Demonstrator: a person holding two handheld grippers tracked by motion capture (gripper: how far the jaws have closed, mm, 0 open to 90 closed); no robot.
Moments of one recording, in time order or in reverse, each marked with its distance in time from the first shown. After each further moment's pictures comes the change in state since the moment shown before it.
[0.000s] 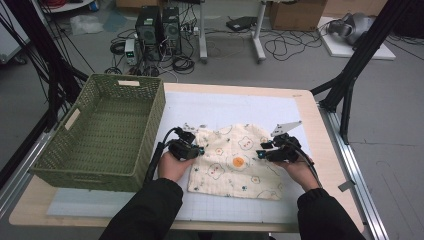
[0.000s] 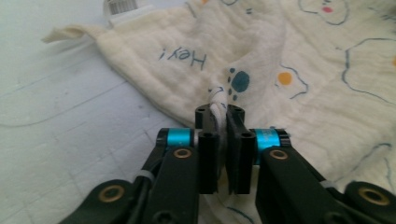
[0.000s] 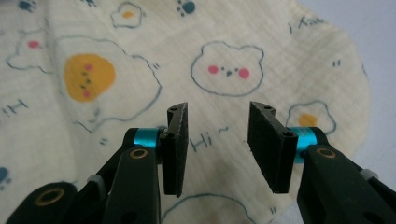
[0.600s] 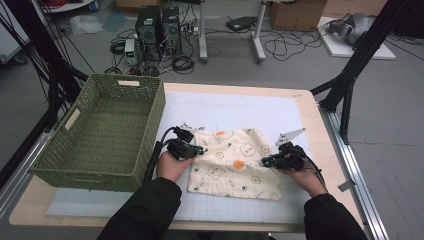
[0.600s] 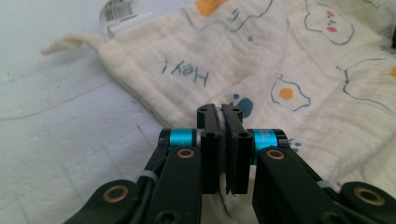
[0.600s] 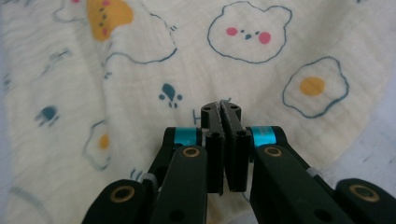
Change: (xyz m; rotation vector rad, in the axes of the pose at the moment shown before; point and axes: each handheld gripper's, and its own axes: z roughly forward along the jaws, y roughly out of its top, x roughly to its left) left arm -0.001 0.003 -0.010 0.007 -0.048 -0.017; right arm 0.004 -0.025 -0.009 0.052 0.151 0.008
